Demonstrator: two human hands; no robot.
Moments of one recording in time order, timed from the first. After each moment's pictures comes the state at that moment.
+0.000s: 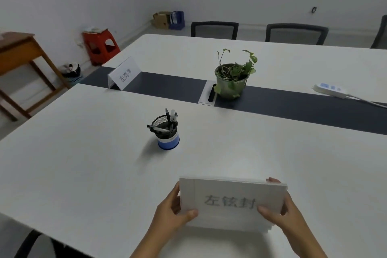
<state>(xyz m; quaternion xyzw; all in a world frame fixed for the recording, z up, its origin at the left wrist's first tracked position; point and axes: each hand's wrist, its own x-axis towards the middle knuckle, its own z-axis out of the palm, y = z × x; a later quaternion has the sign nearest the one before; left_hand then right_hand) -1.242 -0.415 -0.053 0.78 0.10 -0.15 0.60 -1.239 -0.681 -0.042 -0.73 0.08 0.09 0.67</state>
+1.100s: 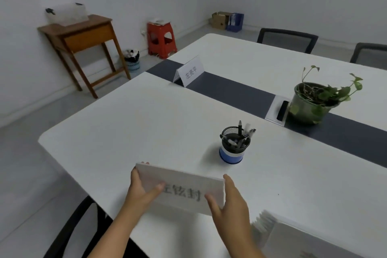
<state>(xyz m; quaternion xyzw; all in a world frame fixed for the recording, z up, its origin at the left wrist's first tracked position) -1.227 -0.208 -0.038 0.72 0.25 0.10 0.65 -1.192 -0.406 -0.025 -0.88 -0.08 0.10 0.45</state>
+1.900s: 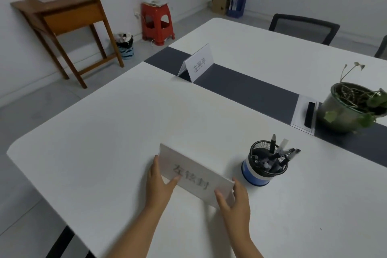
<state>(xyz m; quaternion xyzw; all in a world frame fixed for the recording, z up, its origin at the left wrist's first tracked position) -1.109 -0.148 -0.132 0.81 0.32 0.06 0.49 -1.102 -0.324 -0.120 -0.84 0.08 0.07 0.53</state>
